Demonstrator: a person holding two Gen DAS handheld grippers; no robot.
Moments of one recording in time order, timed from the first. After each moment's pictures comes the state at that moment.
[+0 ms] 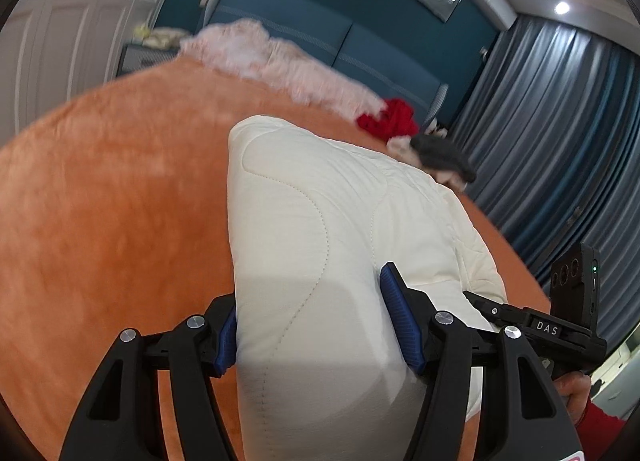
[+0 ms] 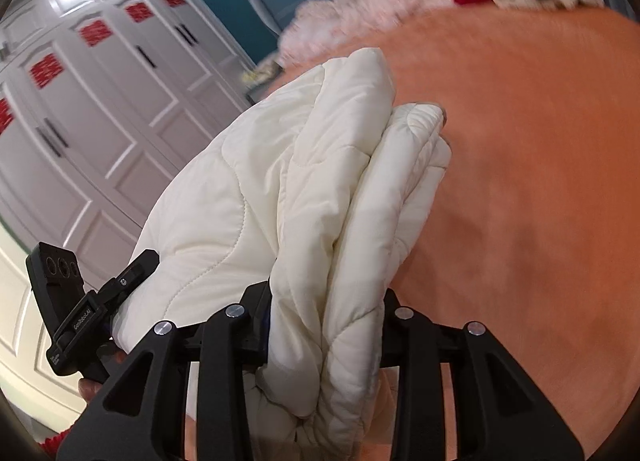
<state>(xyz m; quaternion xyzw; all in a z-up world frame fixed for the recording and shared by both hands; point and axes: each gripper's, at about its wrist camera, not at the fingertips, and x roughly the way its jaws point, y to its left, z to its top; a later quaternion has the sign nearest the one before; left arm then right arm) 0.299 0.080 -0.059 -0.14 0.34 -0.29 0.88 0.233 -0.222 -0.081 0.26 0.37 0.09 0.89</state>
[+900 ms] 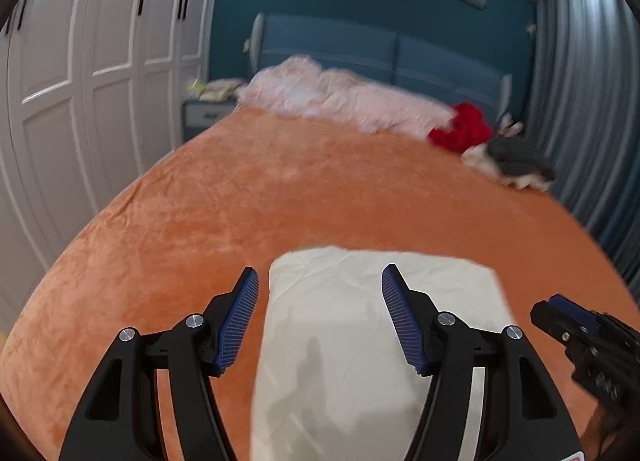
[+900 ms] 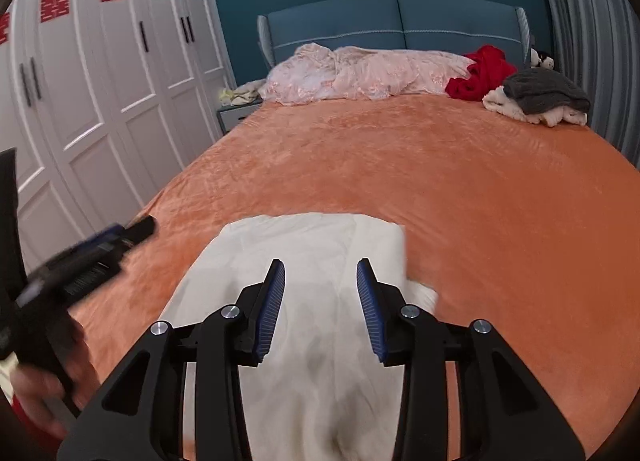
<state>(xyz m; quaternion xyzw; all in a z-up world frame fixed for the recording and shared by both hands) 0.334 0.027 0.013 -0.02 0.31 -0.12 0.94 0.255 -0.168 0.015 0.10 0.31 -0.01 0.95</state>
